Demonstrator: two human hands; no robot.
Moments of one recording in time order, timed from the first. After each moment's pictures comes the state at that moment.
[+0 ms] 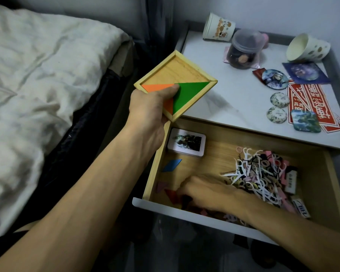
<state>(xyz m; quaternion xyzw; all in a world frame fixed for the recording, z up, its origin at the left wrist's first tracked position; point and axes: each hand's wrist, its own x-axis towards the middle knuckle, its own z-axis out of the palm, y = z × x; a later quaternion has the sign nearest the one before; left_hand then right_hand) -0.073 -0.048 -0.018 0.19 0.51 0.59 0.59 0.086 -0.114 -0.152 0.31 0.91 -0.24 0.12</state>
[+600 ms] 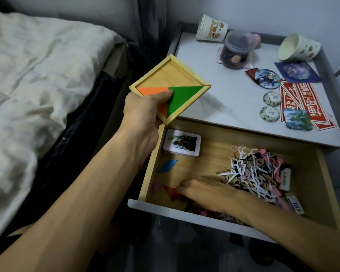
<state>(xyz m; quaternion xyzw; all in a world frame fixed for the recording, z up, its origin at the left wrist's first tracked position) -0.074 -0.049 -0.021 0.21 0.52 0.57 0.59 0.099 -0.119 -0.153 0.29 0.93 -0.19 0.13</state>
